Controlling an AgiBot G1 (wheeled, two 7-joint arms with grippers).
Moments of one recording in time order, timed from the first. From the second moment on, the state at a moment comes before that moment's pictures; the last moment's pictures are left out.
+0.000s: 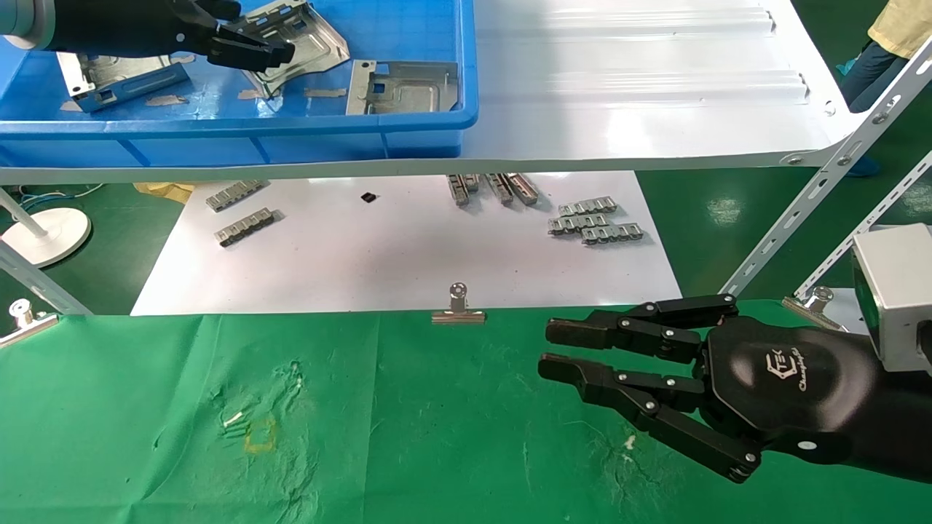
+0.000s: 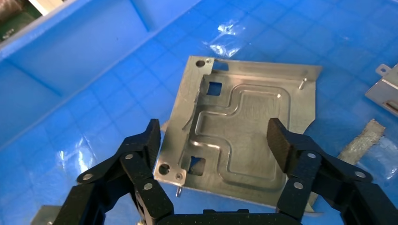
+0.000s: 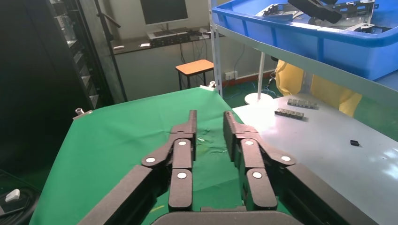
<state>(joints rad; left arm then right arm) -2.18 1.17 0.64 -0.07 1.64 0.99 -0.17 1.07 -0.55 -0.39 1.22 -0.63 -1.41 0.12</state>
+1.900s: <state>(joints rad) -2.16 0.97 0.50 -0.14 1.40 1.46 0.21 1.07 -0.55 -0.39 1.22 -0.63 -1.41 0.12</state>
